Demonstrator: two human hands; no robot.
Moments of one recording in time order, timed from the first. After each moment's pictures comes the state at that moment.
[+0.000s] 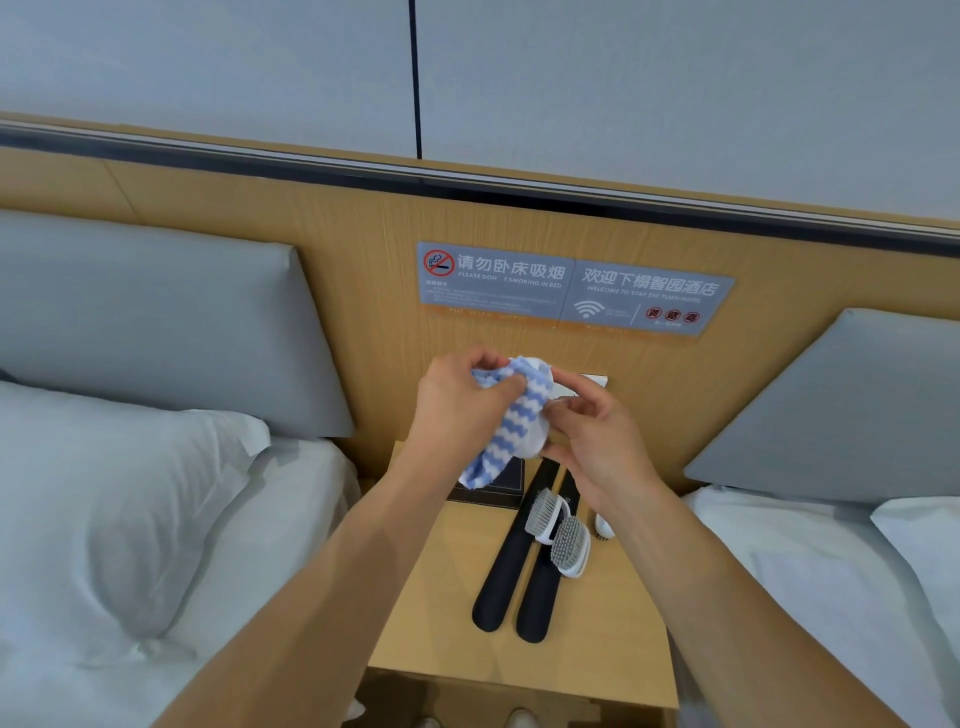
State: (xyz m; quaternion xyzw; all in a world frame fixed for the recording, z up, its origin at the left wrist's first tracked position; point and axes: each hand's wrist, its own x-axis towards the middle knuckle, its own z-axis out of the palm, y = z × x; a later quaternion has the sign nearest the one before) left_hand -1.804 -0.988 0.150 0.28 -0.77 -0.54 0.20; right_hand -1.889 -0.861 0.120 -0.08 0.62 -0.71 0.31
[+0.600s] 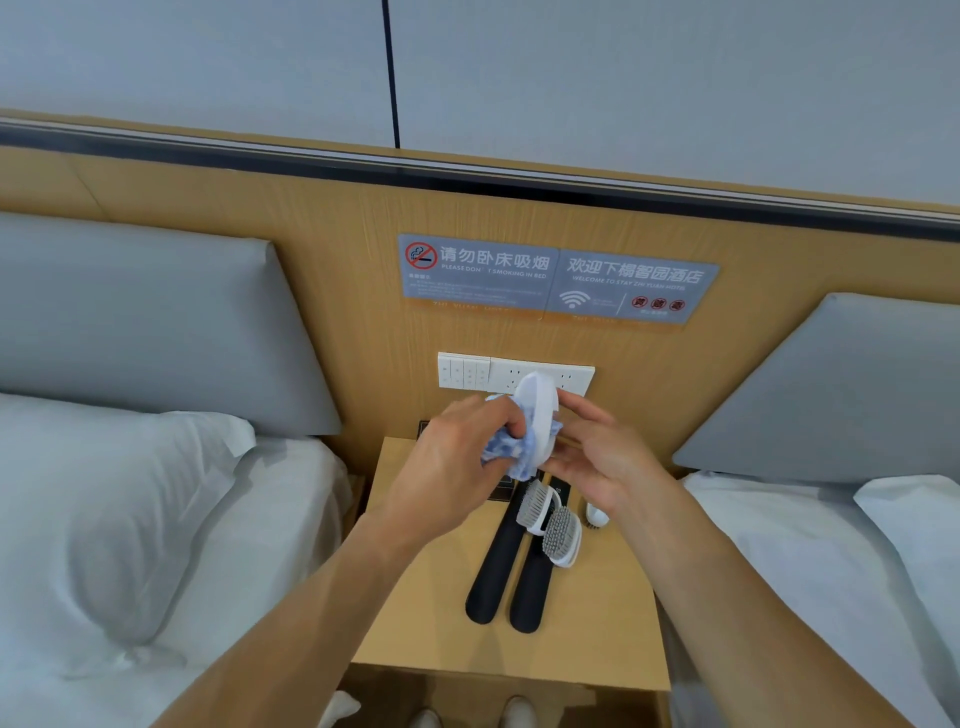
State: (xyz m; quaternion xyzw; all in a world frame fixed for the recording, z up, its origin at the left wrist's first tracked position) left_hand -1.775 -0.975 0.111 0.04 -0.91 -0.36 0.22; right_hand -1.907 -0.843 0.095 0.06 0.53 -0.74 0.41
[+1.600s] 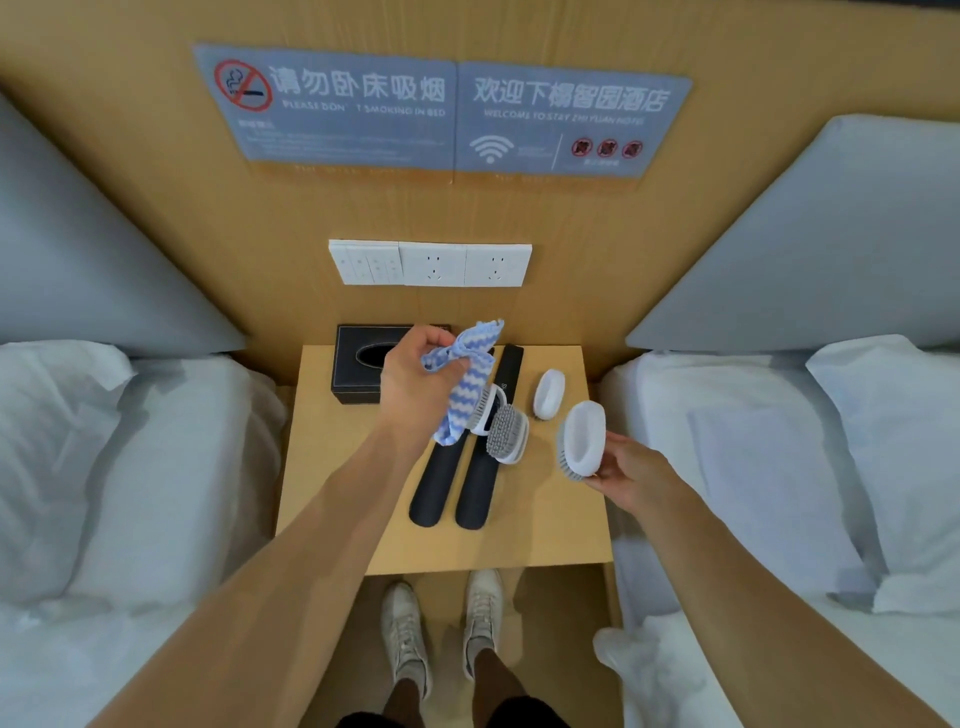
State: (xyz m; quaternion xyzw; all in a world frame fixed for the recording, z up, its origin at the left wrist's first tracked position) left_hand -1.866 -0.938 -0.016 0.34 -0.69 -0.62 0.12; right_hand -1.952 -0.694 -0.068 0.36 0.58 -0.63 0.37
